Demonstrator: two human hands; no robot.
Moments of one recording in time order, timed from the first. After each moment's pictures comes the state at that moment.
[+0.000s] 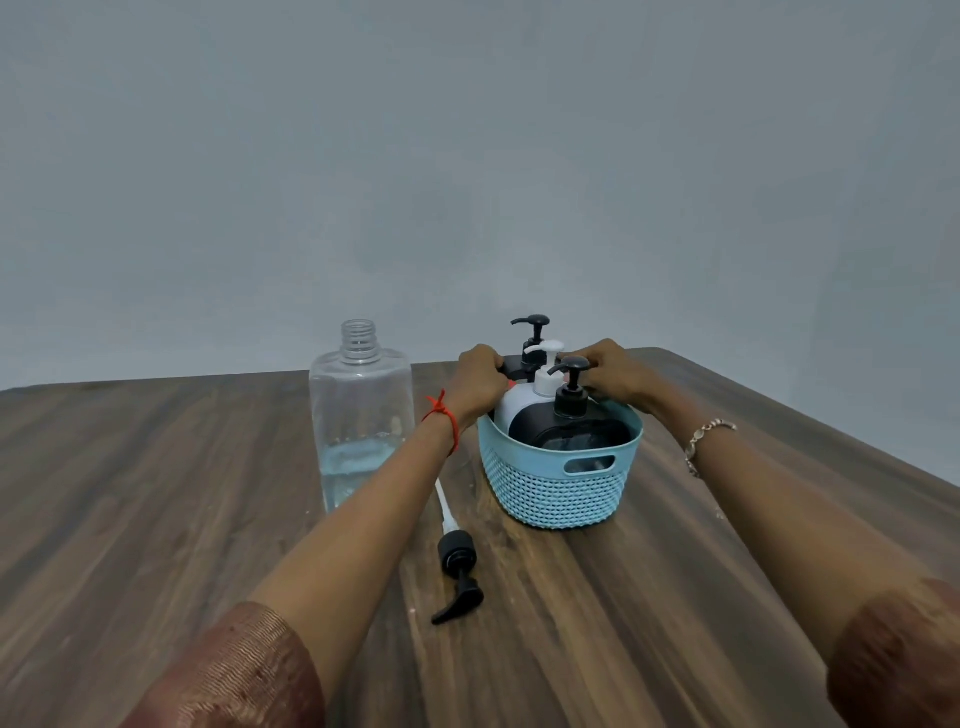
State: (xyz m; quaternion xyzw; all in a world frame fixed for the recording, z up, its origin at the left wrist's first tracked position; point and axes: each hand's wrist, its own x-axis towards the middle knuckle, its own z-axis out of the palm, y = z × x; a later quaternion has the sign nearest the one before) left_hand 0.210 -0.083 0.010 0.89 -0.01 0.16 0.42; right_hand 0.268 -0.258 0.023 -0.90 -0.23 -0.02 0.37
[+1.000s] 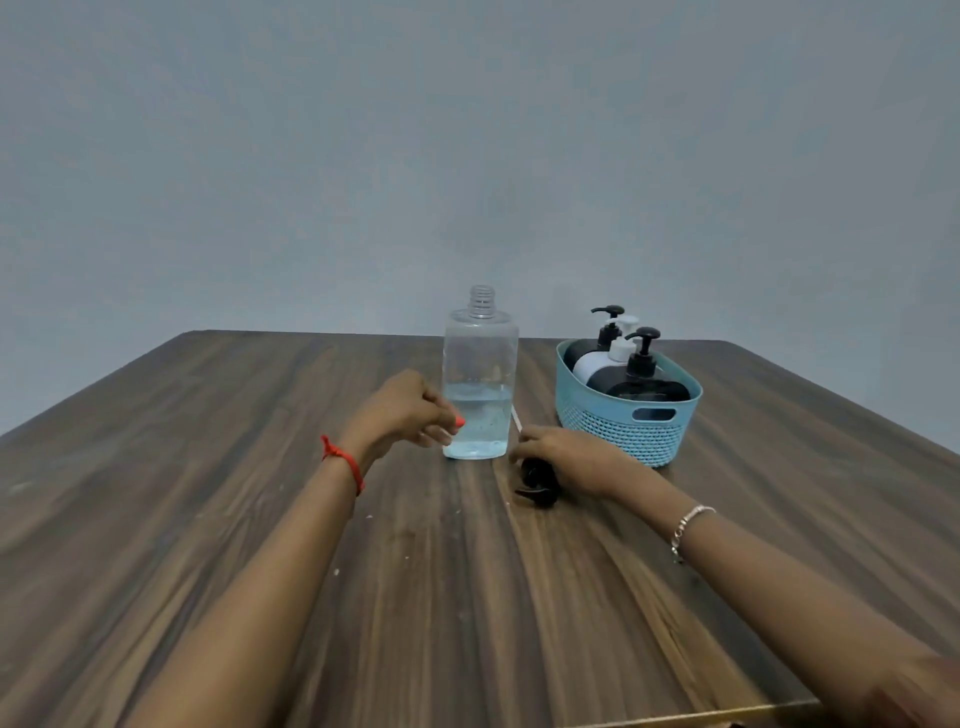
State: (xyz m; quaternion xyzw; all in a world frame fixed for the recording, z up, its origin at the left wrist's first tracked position) left_hand 0.016 0.023 -0.013 0.86 0.10 0.09 0.48; right_hand 0.115 -0.179 -0.050 -0.84 -0.53 -0.05 0.00
